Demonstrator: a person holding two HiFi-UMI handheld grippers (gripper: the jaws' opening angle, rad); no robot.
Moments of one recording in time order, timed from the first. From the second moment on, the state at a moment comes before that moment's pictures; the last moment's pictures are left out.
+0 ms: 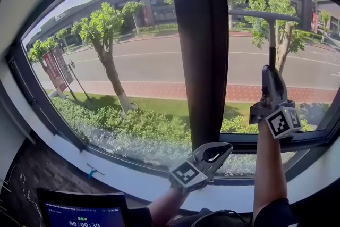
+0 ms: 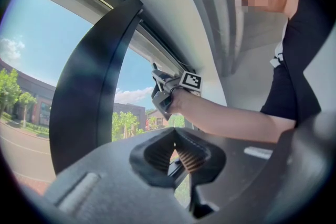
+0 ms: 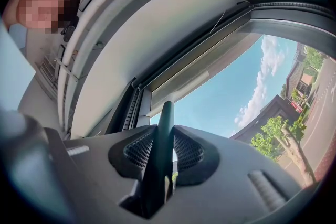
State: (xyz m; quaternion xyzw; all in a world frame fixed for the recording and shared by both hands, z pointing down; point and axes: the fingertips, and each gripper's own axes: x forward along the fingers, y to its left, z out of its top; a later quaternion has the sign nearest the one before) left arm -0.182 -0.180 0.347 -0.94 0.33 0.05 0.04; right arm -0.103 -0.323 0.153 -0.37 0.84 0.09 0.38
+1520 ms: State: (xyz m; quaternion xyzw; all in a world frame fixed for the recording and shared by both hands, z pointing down) left arm -0.164 -0.167 0.376 -0.95 0.30 0.02 0.01; right arm -0.092 -0.294 0.296 -0.41 0.85 0.01 0.34
